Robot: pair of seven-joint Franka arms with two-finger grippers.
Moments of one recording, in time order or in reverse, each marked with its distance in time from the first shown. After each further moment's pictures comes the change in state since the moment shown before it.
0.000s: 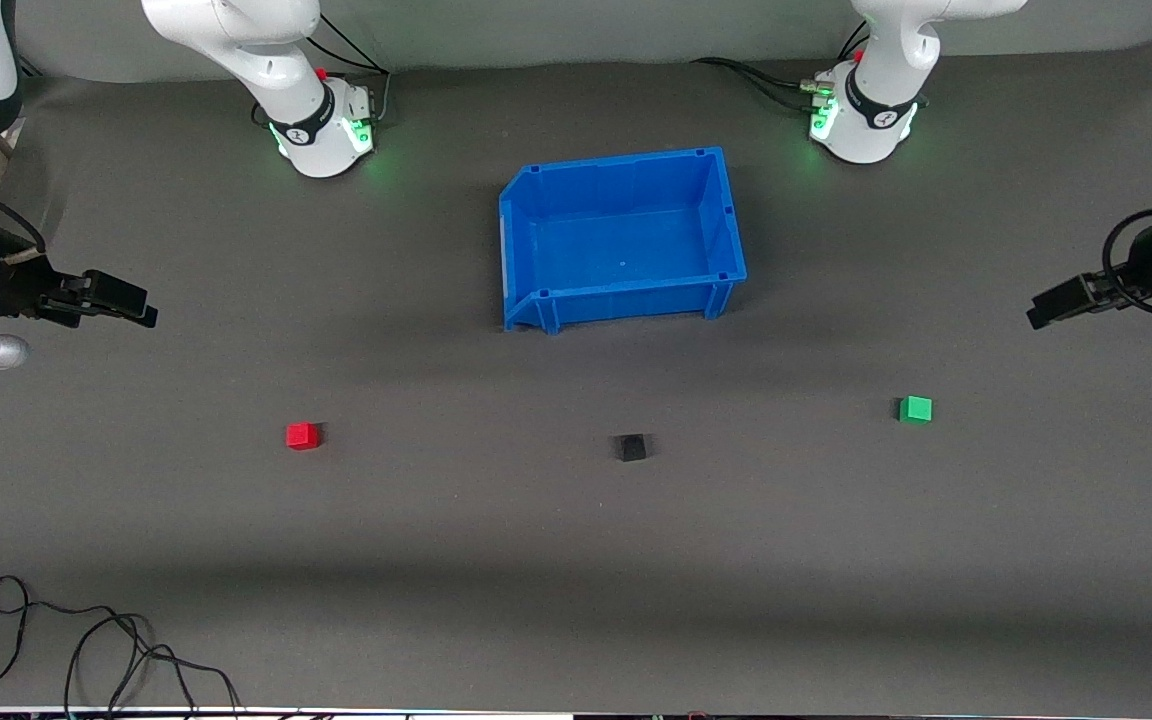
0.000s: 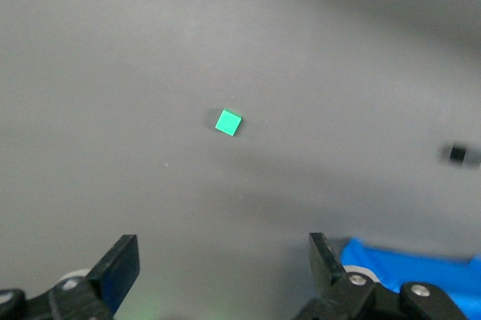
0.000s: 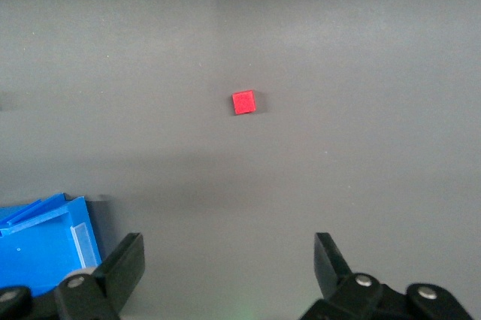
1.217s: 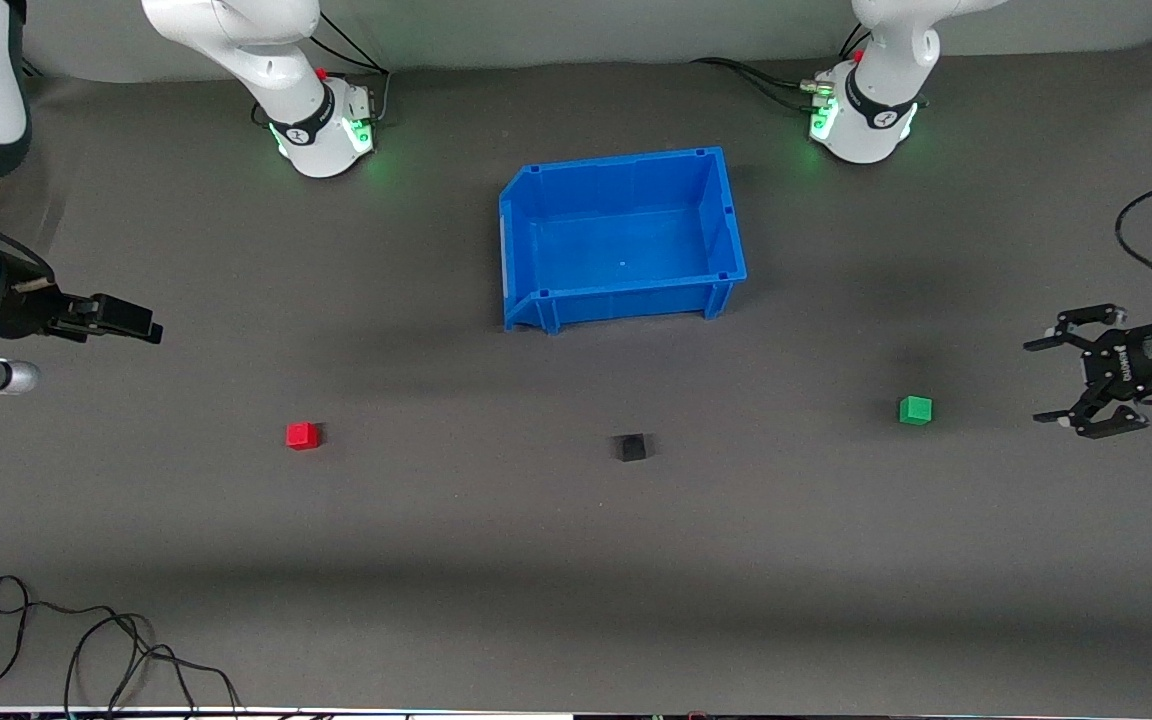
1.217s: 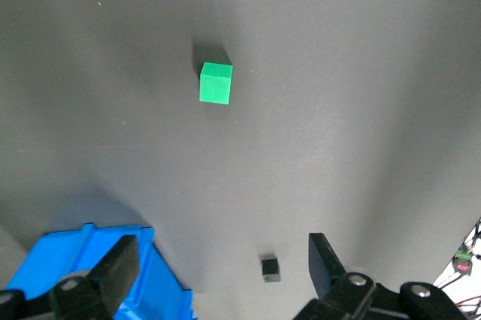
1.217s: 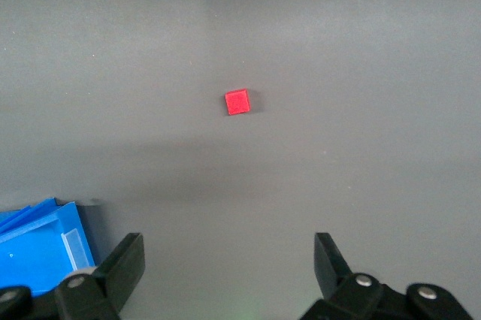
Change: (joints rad) left arm 0.246 0.207 0.005 -0.212 -0.487 0.258 -0.683; right arm -0.012 0.058 -0.004 0.006 0.000 0.015 0.000
